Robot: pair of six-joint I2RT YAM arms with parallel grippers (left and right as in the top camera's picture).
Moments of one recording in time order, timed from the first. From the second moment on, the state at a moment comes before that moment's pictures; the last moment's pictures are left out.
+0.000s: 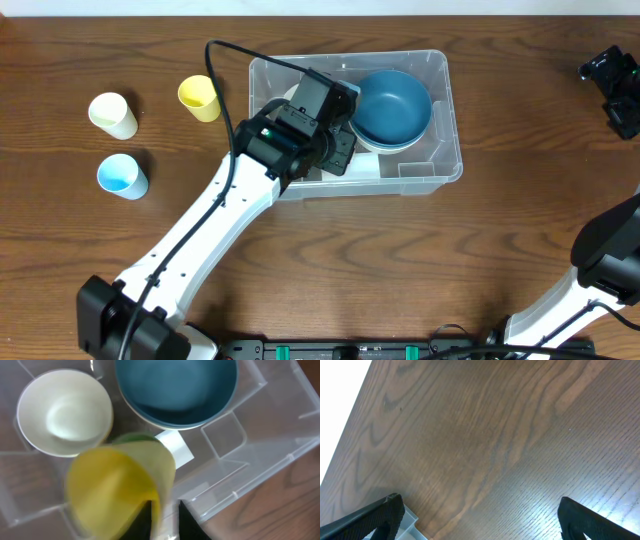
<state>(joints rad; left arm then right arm) -0.59 1.61 1.45 -0.84 0.08 -0.16 -0.45 2.00 1.97 -1.13 -0.14 0.57</state>
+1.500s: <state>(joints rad) -0.01 1.85 1.51 -0.50 -0.15 -0.25 -0.45 2.00 1.97 -1.13 -0.14 0.57</state>
